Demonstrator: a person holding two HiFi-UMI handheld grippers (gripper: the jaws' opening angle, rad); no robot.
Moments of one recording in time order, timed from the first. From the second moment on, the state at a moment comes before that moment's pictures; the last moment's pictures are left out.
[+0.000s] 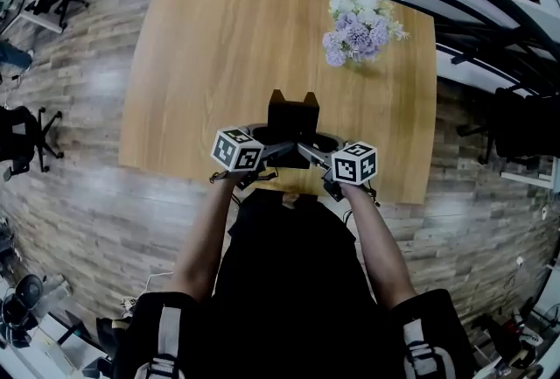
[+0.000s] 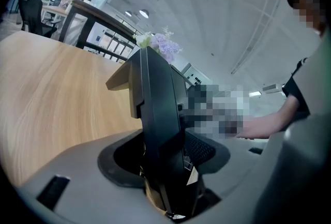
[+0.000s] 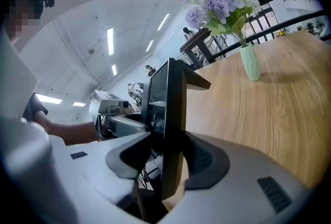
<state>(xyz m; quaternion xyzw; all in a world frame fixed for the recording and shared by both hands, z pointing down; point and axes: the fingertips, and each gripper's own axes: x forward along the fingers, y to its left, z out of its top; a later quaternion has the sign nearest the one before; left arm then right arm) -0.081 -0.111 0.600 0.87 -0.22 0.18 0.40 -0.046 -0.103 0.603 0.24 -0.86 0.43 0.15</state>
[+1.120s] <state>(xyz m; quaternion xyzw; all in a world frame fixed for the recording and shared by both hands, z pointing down) 0.022 -0.036 0.563 0.87 -0.25 0.18 0.37 0.056 -0.029 0.568 0.22 -0.88 0.40 0.12</state>
